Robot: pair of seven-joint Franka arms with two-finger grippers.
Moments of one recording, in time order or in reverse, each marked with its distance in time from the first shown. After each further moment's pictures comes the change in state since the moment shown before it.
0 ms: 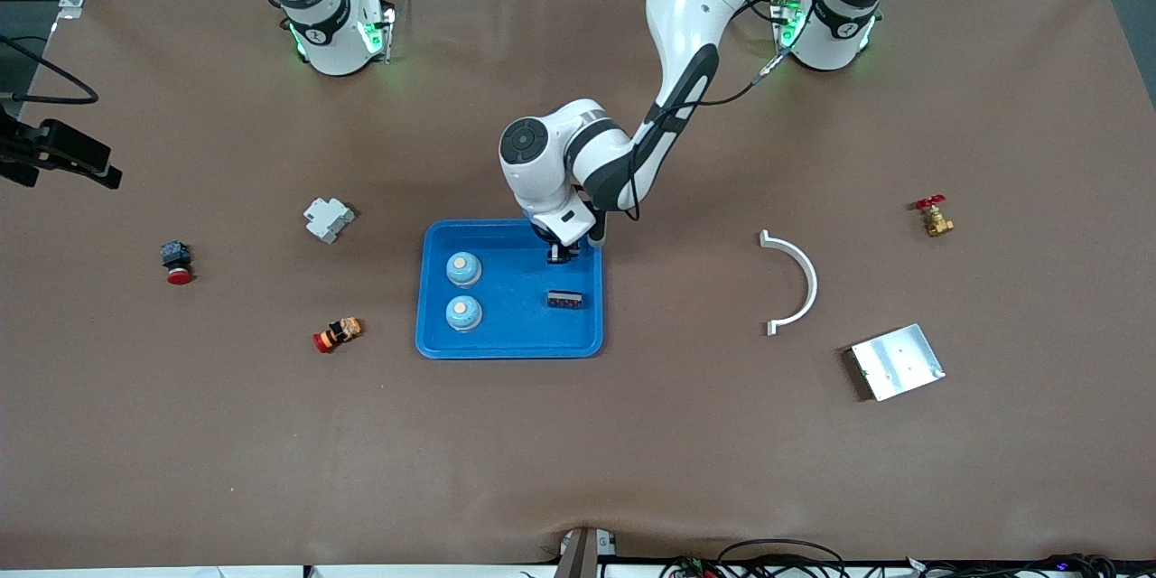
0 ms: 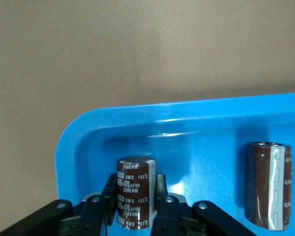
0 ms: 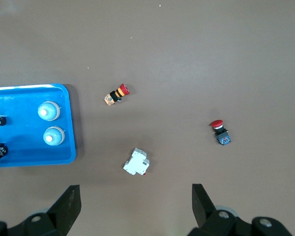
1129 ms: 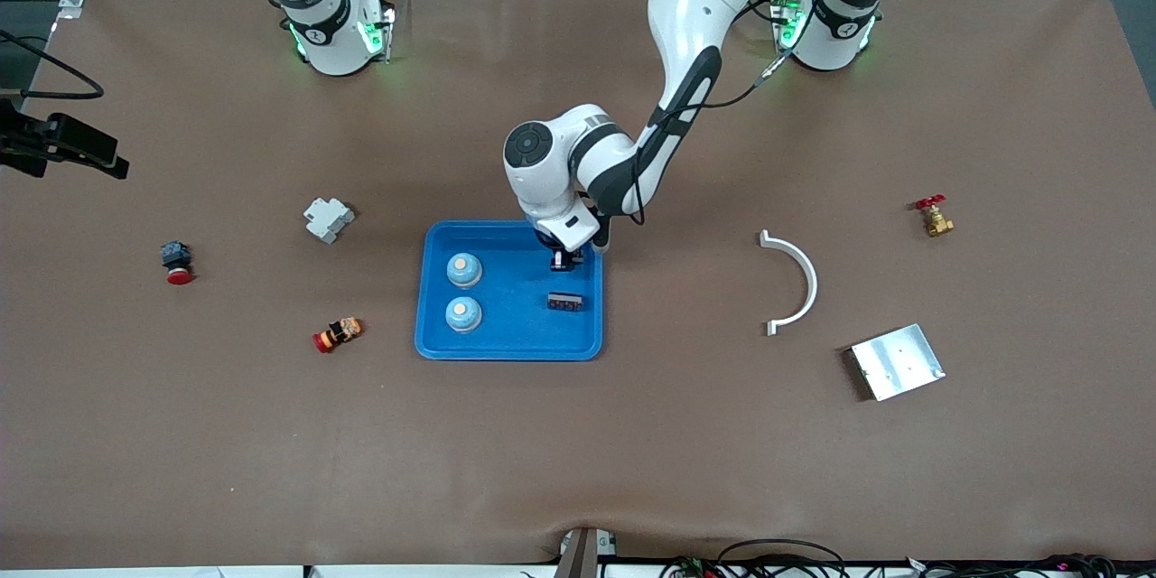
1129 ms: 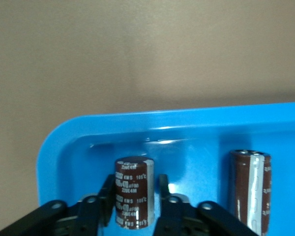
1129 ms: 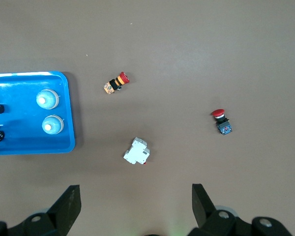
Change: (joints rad) left arm 0.000 0.007 0.028 0.000 0.016 0.038 0.000; right arm 0.000 0.000 0.001 0.000 0.002 -0.046 0.000
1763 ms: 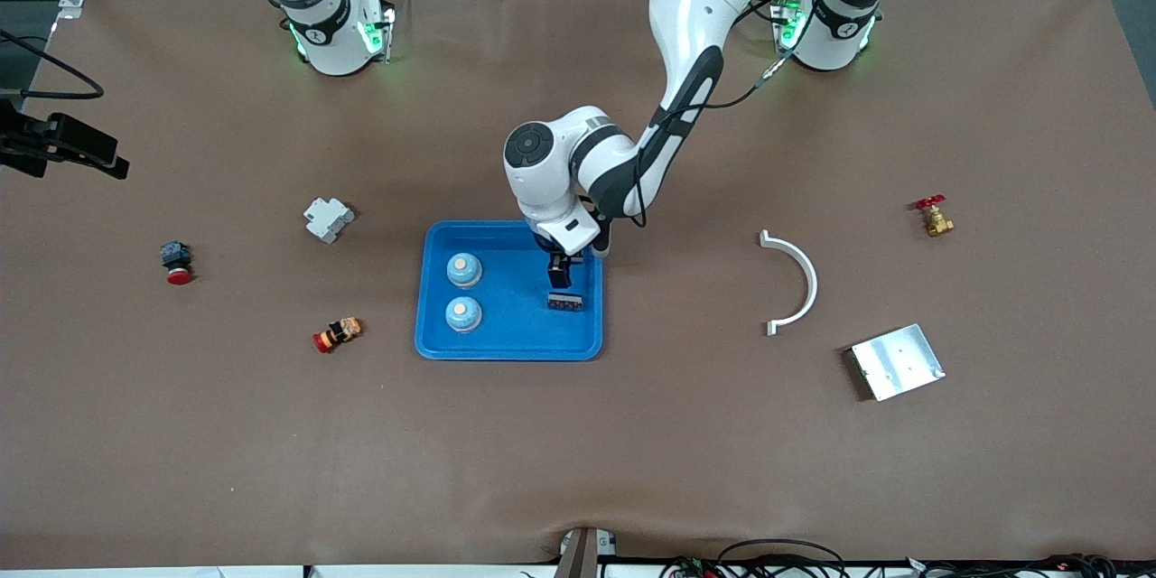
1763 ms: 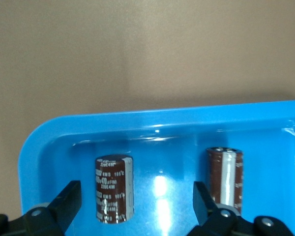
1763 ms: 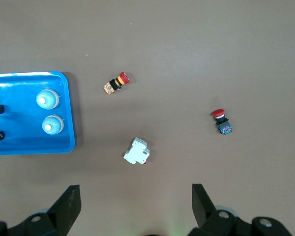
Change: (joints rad) left arm 0.000 -0.004 0.011 0.024 0.006 -0.009 0.006; right arm 0.000 0.000 0.000 0.000 0.000 0.000 0.000
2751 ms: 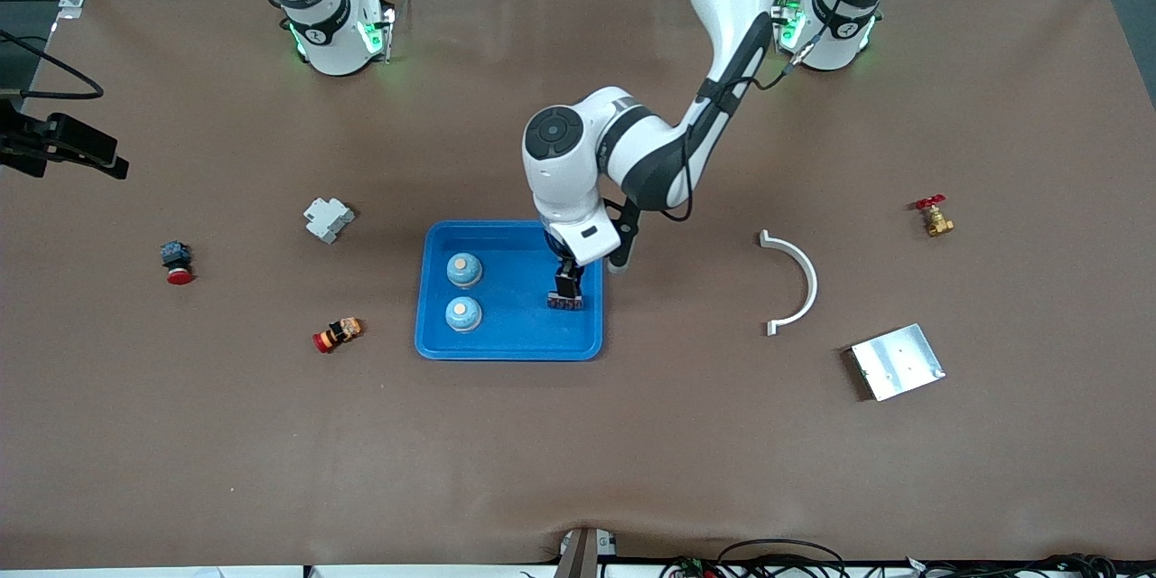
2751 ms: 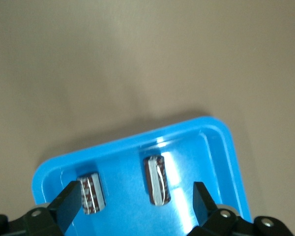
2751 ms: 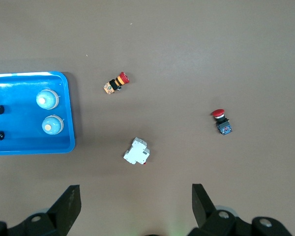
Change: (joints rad) left arm 0.089 -0.150 0.002 0.006 -0.025 -0.113 0.325; right arm 0.000 0.000 0.000 0.000 0.000 0.000 0.000
